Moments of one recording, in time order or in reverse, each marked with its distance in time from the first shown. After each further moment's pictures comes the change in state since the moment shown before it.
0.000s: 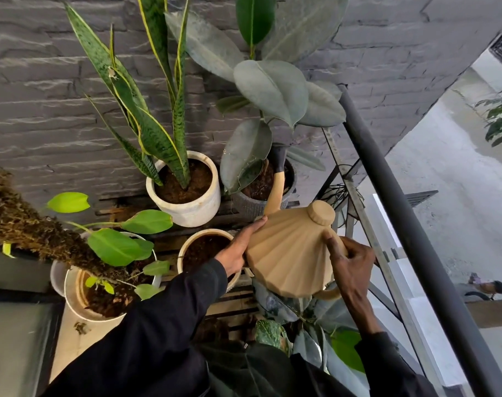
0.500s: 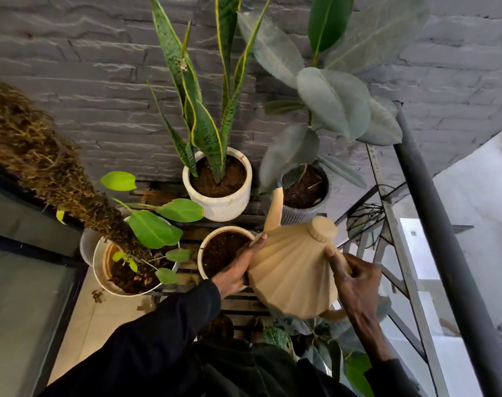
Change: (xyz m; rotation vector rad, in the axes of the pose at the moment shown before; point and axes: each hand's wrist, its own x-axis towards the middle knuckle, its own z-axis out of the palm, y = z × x) left_hand -0.027 -0.036 -0.055 -0.112 0.094 0.038; right_hand -0.013 -0.035 0.027 -0.016 -0.243 -0.076
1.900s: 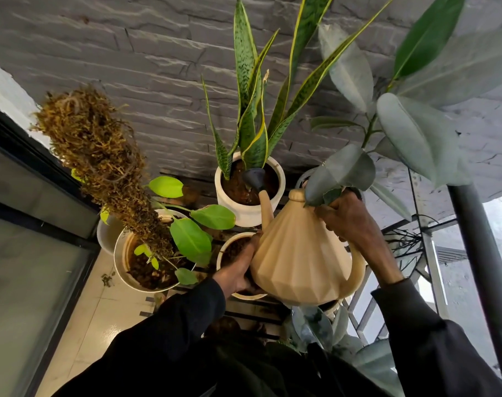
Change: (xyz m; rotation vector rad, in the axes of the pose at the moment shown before) left_hand -0.006 0.046 -0.070 -0.277 0.153 -0.303; right_hand 0.129 -0.157 0.081 -0.347 -0.510 -0.002
